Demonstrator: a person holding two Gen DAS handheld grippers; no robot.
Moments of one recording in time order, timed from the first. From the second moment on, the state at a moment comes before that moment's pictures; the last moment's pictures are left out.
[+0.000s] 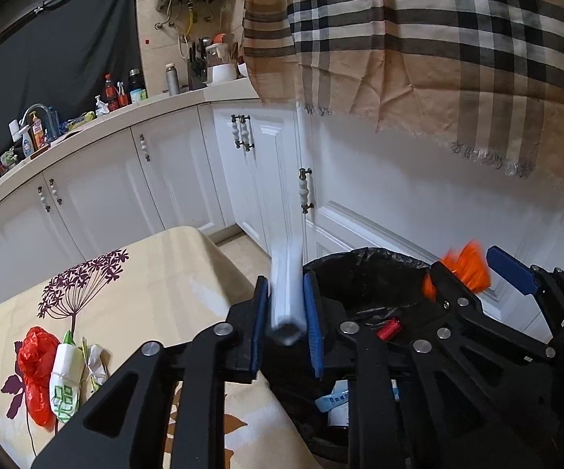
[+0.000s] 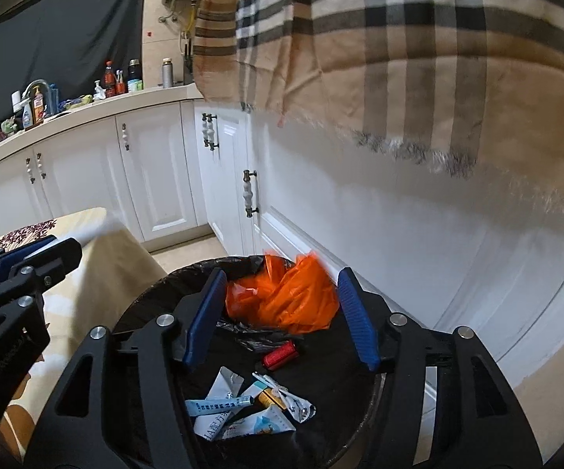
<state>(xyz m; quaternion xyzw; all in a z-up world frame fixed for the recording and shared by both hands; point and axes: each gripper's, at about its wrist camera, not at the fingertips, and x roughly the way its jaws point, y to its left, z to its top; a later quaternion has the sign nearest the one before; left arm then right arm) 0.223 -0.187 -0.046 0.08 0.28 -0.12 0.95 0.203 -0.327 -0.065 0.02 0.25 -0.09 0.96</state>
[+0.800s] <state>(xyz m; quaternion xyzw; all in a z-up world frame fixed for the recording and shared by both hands) 0.181 -0.115 -0.036 0.06 0.29 -0.09 0.95 0.163 -0.305 -0.049 0.03 0.26 -0.08 0.96</state>
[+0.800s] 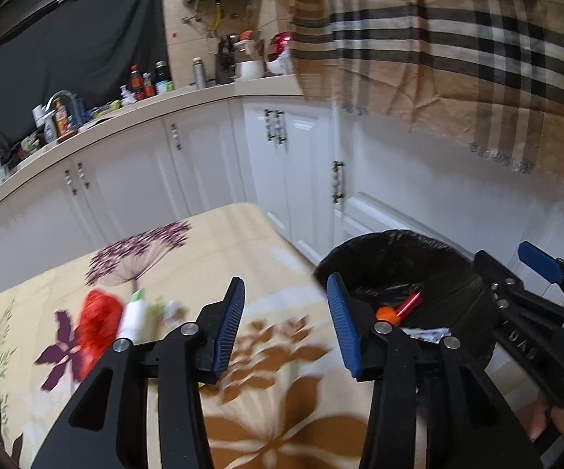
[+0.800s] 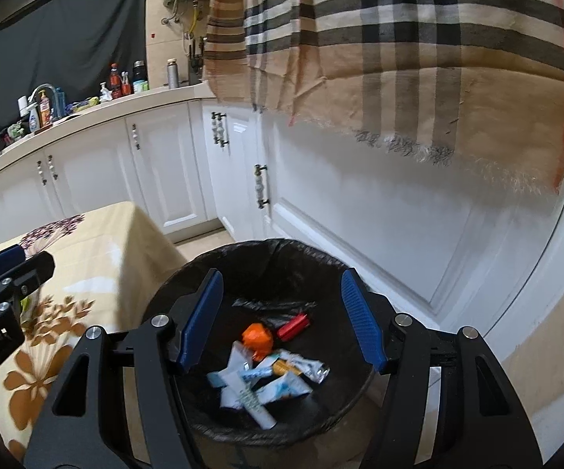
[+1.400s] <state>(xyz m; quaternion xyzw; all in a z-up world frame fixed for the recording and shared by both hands) 0.128 -0.001 -0.049 0.04 0.32 0.00 0.95 0.126 -0.214 -0.026 0.00 0.26 0.00 0.97</state>
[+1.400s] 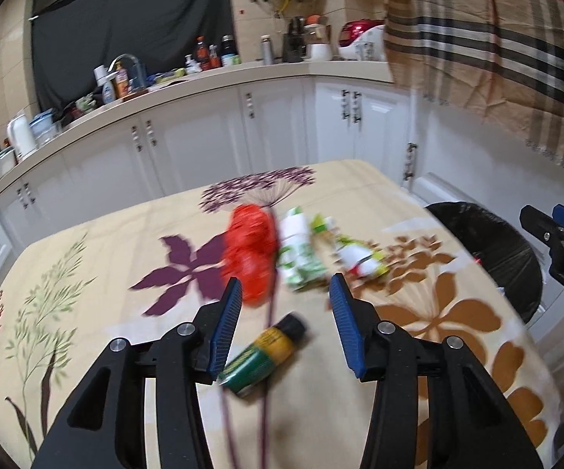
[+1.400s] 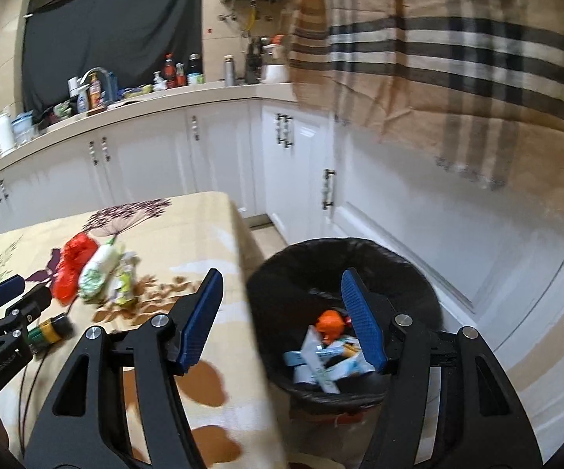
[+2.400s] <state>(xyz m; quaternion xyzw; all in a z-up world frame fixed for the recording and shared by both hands) 0.143 0.033 -0.087 0.03 0.42 -0.07 0.90 0.157 -0.140 -0.048 -0.03 0.34 0.09 0.93</state>
